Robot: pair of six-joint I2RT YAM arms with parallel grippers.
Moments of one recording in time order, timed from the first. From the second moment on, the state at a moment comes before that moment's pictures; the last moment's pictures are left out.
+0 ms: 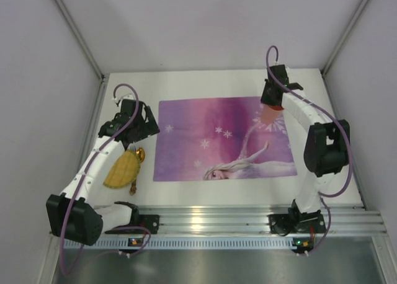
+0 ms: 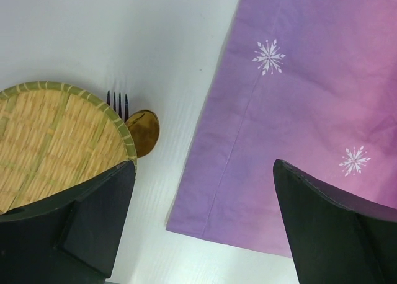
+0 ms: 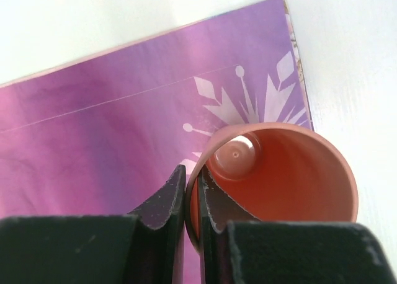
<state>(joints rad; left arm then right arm) -0.24 1.20 1.07 -0.73 -0.26 -0.55 0.20 1.88 1.56 -0.54 0.19 0.40</state>
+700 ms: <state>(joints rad) 0.08 1.19 0.98 -0.80 -0.29 -0.48 0.27 1.65 1.46 -0.54 0.18 0.42</state>
